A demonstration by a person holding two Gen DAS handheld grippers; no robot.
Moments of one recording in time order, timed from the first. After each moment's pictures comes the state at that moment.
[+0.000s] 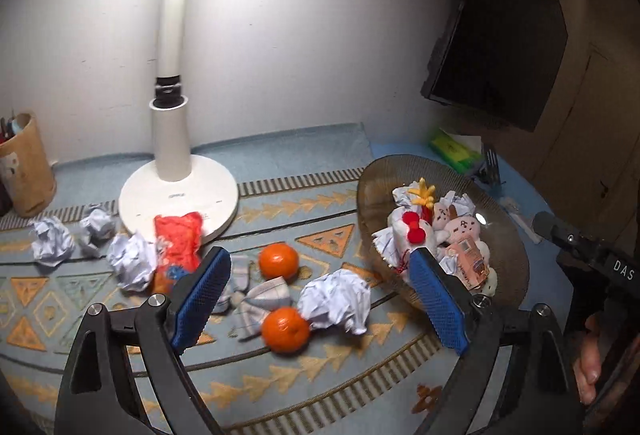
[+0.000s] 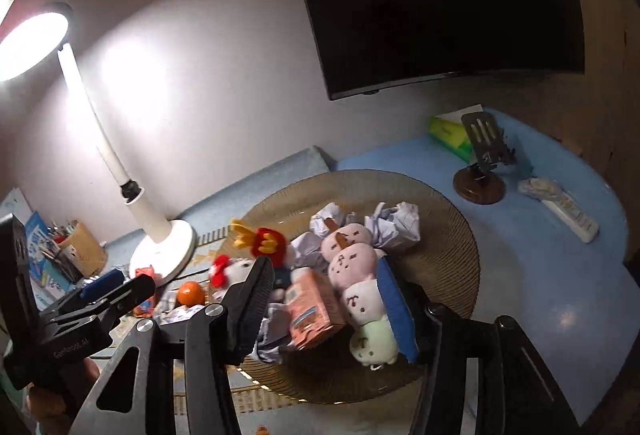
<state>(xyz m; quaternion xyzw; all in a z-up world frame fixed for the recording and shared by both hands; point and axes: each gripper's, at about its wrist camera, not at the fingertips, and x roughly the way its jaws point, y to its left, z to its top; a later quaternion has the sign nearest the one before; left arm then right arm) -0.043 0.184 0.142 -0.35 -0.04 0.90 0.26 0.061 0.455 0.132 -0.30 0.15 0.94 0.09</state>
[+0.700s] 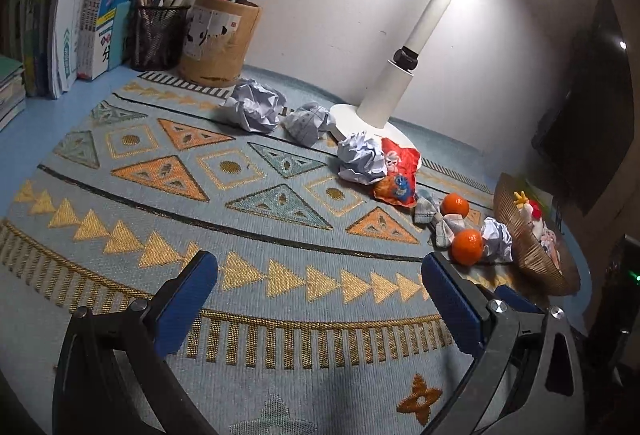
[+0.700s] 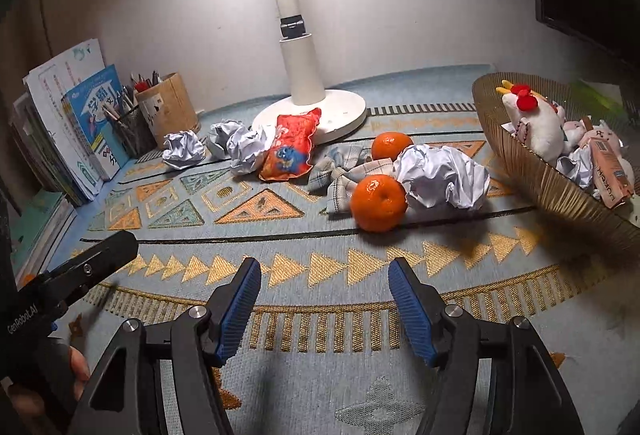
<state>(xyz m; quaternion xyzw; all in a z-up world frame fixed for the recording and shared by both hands) 0.004 0.005 0.058 -0.35 -0.18 0.91 0.11 0.044 0.239 0.014 -0.37 0.06 0.93 -0.04</state>
